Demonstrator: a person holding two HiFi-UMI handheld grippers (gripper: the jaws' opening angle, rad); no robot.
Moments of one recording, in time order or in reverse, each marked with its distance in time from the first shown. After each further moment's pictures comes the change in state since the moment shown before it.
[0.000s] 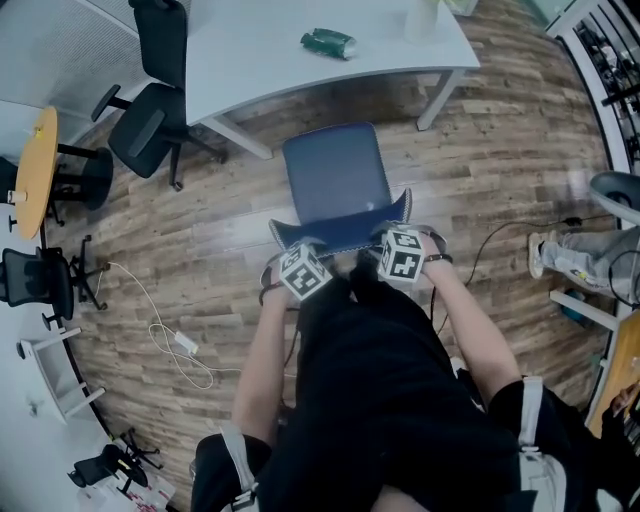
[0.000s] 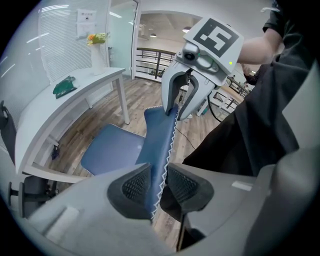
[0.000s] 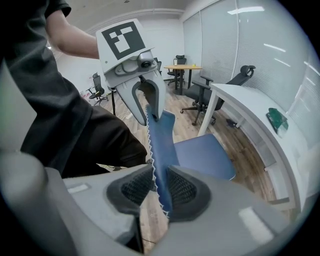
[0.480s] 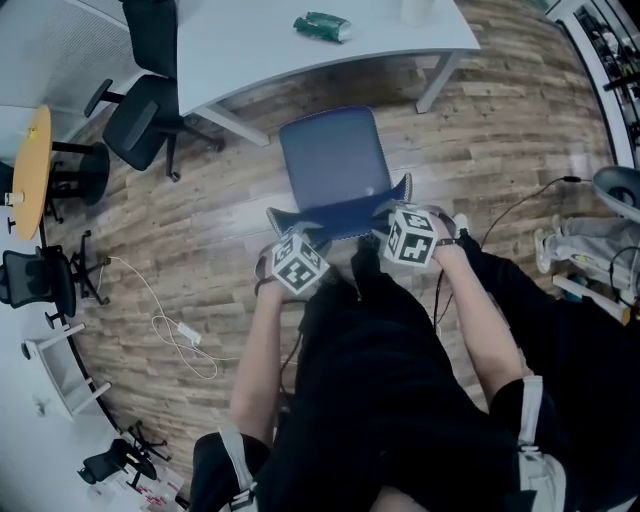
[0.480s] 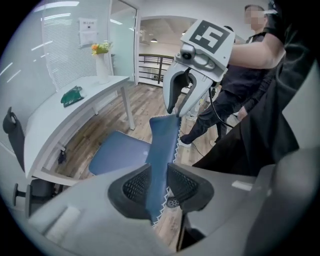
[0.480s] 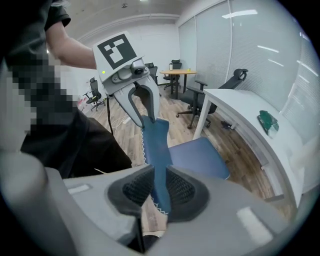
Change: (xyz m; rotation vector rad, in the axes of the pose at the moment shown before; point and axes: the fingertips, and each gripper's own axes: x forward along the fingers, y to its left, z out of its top) left arm -0.025 0.010 0.017 0.005 -0.049 0.057; right arm -0.033 -0.017 0.011 0.034 -0.045 -0.024
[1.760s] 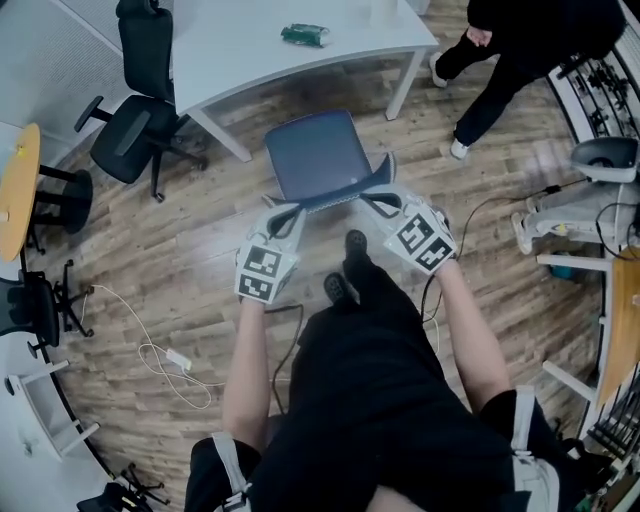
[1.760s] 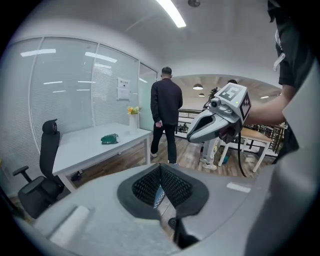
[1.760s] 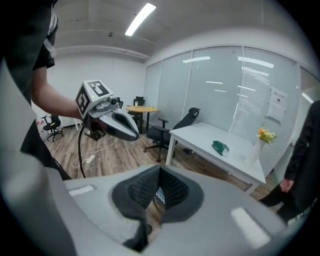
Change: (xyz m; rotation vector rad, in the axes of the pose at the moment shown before) left arm -0.176 -0.024 0.002 -0.123 -0.621 0.254; right arm -0.108 0.079 0.110 0.232 -0.398 -0.485
